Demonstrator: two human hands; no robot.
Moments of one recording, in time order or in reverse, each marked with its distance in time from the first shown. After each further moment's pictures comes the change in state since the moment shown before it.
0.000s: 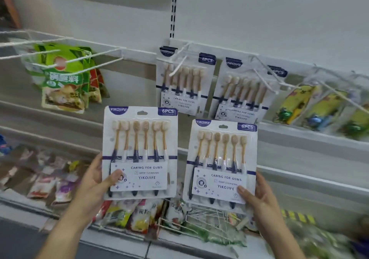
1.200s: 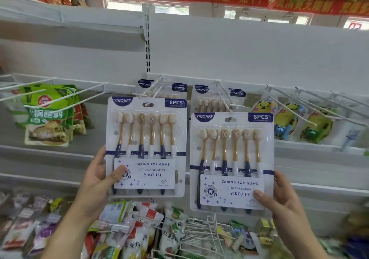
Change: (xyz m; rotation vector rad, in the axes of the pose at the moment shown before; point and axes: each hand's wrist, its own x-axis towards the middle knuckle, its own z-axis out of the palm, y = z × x) left_hand 0.014 0.069 0.064 -0.030 -0.185 0.182; right_hand -0.058 -0.078 -0.038 0.078 0.129 -0.255
